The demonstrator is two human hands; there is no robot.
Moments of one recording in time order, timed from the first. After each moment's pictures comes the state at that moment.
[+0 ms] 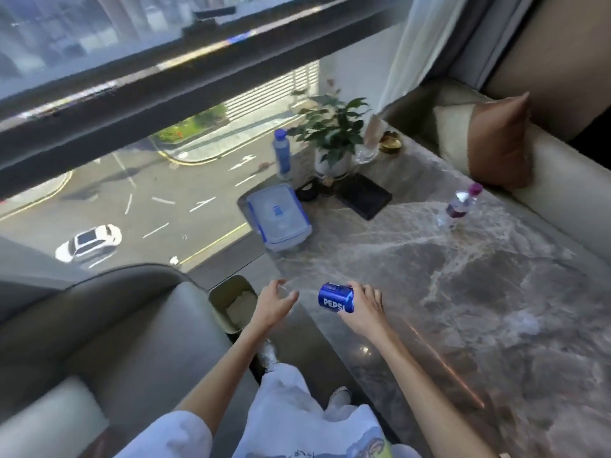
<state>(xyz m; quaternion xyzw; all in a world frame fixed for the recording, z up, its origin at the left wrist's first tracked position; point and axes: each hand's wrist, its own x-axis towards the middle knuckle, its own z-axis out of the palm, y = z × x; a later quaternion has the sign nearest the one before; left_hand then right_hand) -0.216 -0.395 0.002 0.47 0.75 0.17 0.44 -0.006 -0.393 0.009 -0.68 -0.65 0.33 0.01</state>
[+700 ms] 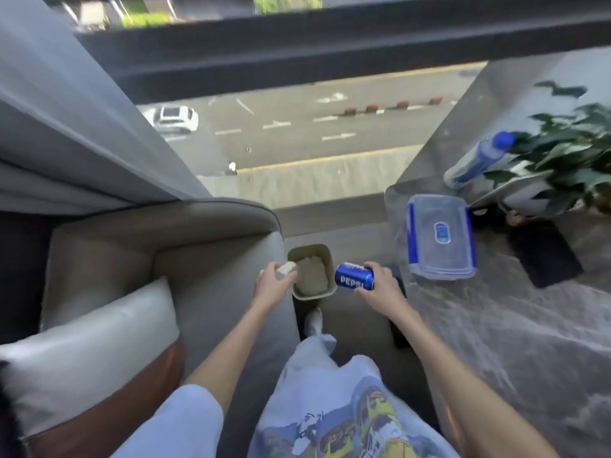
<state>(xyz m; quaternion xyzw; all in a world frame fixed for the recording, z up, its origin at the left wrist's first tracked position) -0.518 -0.414 -0.068 0.18 0.85 0.22 0.44 -0.304 -0.290 -0.045 -0.55 -0.71 0.41 -0.12</state>
